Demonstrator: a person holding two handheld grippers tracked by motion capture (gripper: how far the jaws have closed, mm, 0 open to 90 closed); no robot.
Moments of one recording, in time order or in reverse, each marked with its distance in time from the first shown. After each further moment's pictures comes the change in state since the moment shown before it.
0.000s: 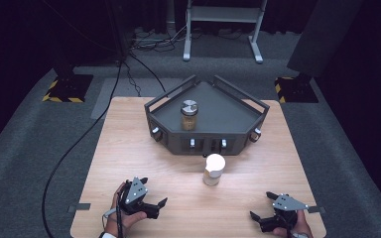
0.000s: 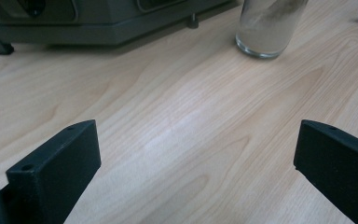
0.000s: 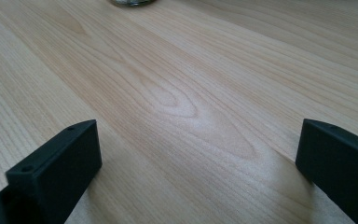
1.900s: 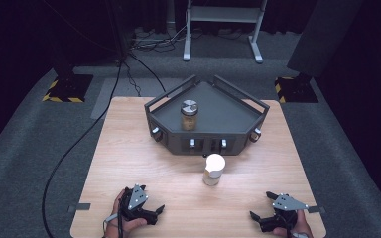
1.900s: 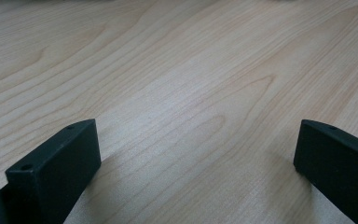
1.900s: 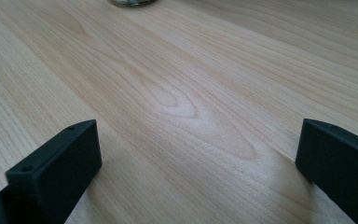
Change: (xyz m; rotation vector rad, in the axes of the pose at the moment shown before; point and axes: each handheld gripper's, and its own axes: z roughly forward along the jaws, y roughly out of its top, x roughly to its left) left arm -0.003 -0.020 0.011 0.073 0.025 0.029; right arm 0.000 0.000 0.000 0.000 0.001 -0.002
